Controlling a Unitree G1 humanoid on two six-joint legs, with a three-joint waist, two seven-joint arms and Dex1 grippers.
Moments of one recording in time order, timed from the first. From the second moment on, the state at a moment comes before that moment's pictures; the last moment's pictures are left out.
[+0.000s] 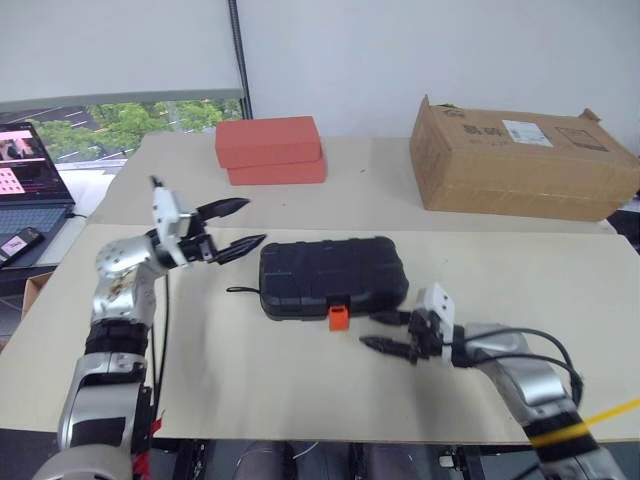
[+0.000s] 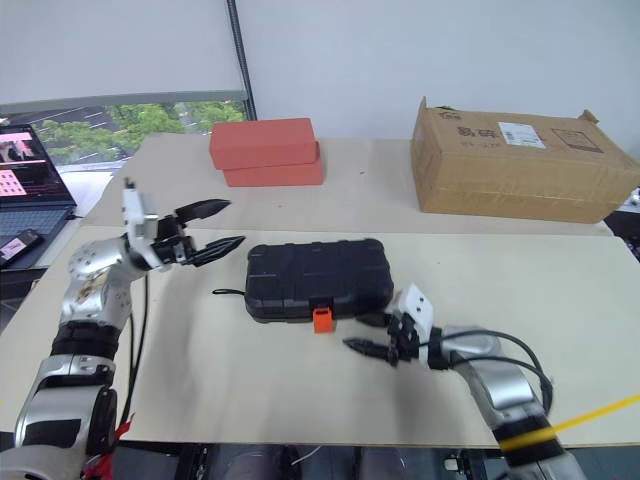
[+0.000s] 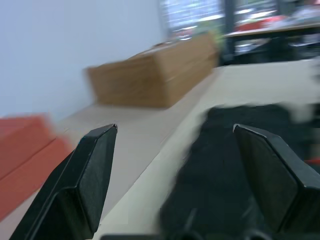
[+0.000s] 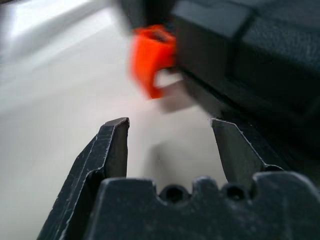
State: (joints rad) left arm -0.72 0.55 0.07 0.56 -0.47 -0.15 -1.36; right arm -0.27 -0.56 0.15 0.06 0.36 0.24 0.95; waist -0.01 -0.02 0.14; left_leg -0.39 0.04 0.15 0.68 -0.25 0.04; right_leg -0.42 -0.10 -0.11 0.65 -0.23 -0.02
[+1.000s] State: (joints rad) left arm -0.93 0.35 -0.14 0.89 -0.09 -0.20 -1.21; right arm -0.25 -0.37 0.15 -0.16 0.20 0.54 0.55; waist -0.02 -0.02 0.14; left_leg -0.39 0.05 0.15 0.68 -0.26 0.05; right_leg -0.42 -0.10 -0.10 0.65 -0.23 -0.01
